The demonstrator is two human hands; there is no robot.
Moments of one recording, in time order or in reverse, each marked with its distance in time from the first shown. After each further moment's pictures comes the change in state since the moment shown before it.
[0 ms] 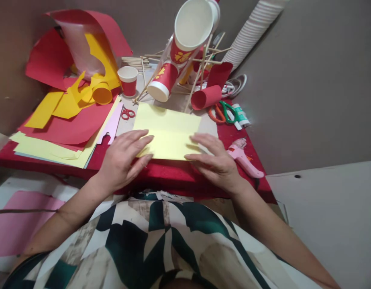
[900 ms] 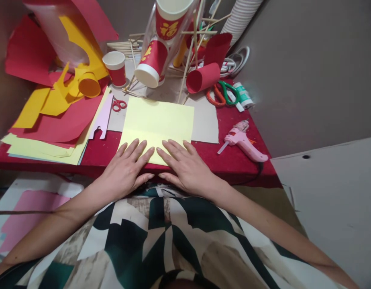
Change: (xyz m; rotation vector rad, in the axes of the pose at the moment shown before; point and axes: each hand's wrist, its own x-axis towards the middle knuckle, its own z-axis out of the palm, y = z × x) left_hand -0.024 0.021 0.019 0.269 -0.682 -0.052; right_hand -0.012 -0.051 0.041 -0.239 -0.427 0.099
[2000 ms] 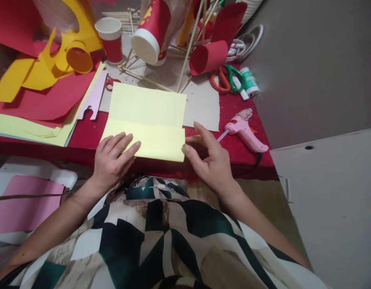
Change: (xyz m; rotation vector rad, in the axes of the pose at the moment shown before) left_hand -0.023 0.001 0.045 0.095 0.568 -0.026; right_hand -0.038 0.009 -0.005 0.506 0.475 0.426
